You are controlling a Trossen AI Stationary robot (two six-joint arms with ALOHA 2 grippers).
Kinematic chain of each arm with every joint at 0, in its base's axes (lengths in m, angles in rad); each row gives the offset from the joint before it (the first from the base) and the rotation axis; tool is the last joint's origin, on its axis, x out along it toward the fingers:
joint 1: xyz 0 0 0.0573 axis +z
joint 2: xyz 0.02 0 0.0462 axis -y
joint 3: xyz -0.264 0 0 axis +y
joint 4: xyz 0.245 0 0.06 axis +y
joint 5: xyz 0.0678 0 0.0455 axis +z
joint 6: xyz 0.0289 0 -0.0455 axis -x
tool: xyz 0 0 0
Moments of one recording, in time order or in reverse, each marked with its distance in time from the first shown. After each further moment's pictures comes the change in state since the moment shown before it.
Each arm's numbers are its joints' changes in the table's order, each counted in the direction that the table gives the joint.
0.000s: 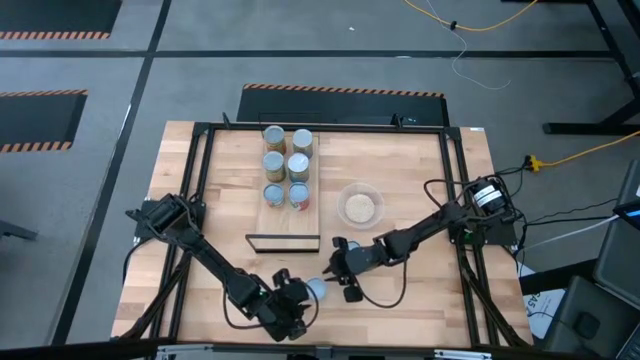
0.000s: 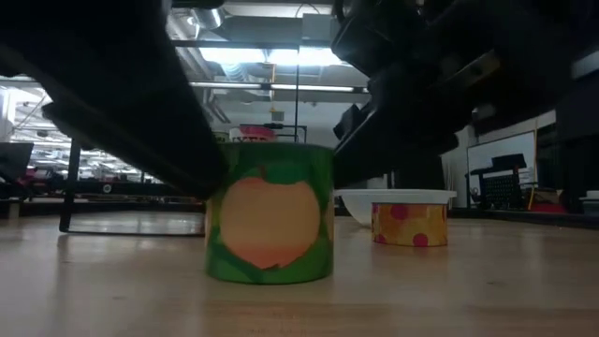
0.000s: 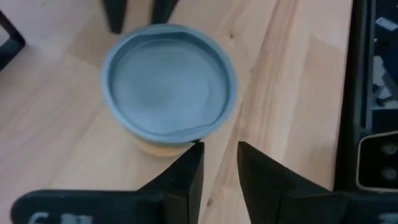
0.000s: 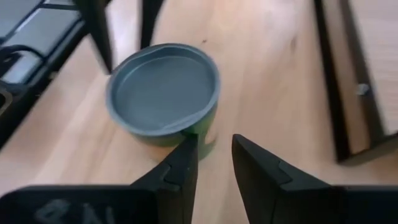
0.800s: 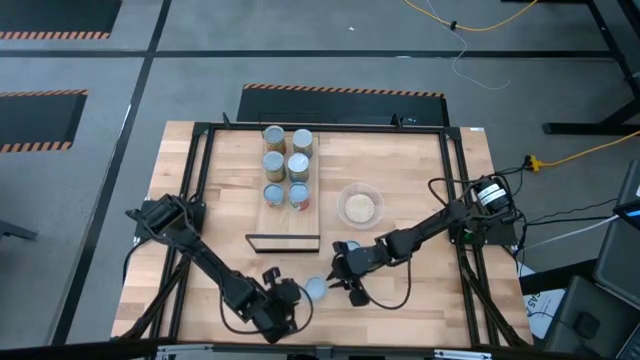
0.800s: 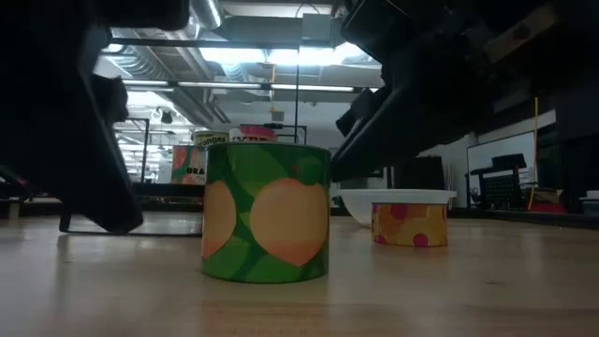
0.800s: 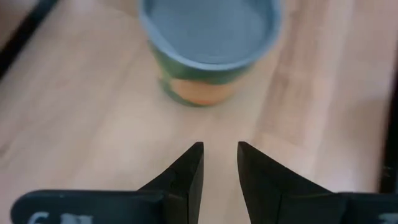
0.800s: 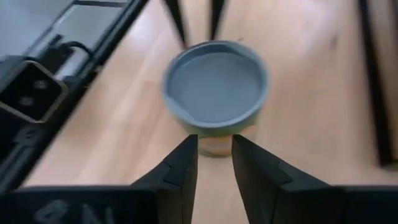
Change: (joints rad) left arm -0.033 0.010 0.000 0.187 -0.039 0.053; right arm 0.003 0.032 0.000 0.037 0.106 -0.001
